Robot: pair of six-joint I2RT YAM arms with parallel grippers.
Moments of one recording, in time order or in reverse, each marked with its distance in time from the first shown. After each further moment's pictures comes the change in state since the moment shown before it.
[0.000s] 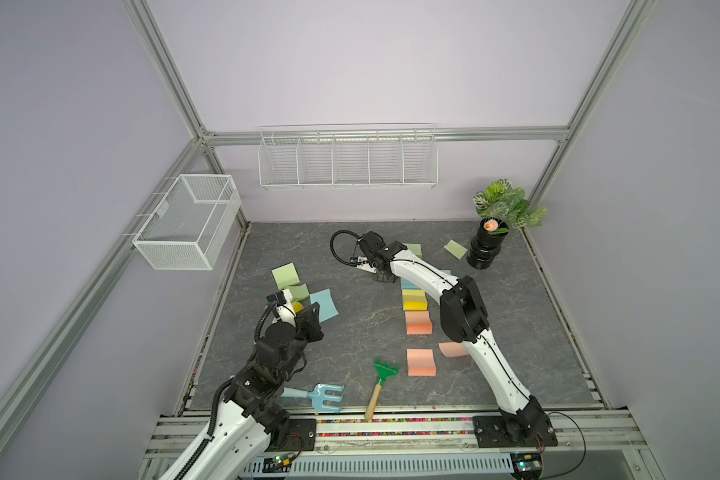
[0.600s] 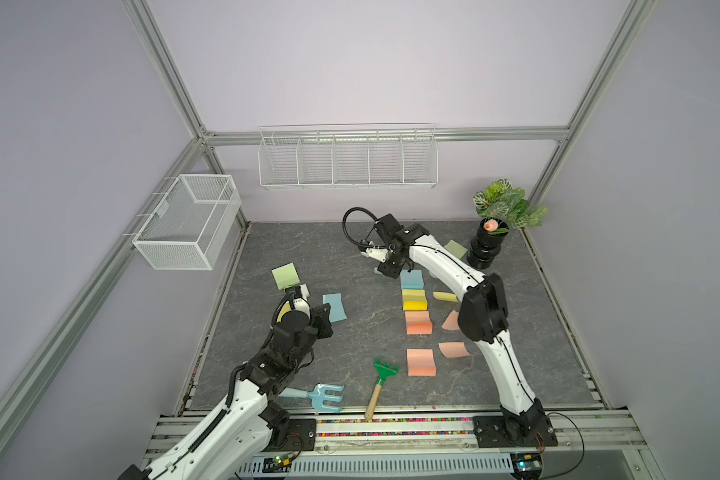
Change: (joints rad) left arm 0.001 0.282 0.037 0.094 0.104 0.040; right arm -0.077 -0.327 -0.177 -0.108 -0.345 0.300
